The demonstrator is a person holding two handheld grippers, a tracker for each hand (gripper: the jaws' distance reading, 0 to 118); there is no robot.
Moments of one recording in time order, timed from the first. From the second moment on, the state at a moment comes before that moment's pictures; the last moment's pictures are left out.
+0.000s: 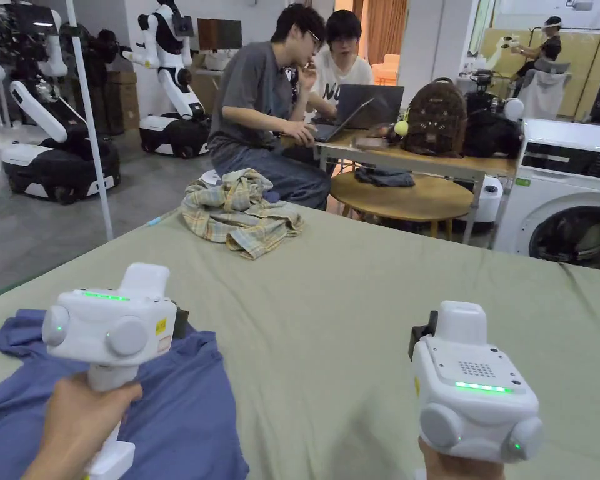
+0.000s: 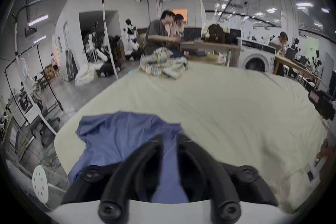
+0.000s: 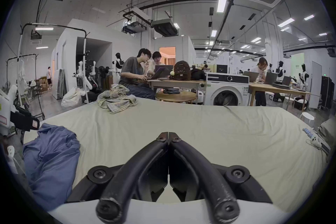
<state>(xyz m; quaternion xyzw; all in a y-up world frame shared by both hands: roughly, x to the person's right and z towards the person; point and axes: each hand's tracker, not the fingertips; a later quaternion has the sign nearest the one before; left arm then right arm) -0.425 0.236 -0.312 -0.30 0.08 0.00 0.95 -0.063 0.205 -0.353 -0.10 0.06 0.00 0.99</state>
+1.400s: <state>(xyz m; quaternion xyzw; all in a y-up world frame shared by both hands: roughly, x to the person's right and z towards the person) -0.413 0.269 -0.329 -0.28 0.00 0.04 0.96 -0.015 0.201 -0.342 -0.12 0.04 0.04 0.99</state>
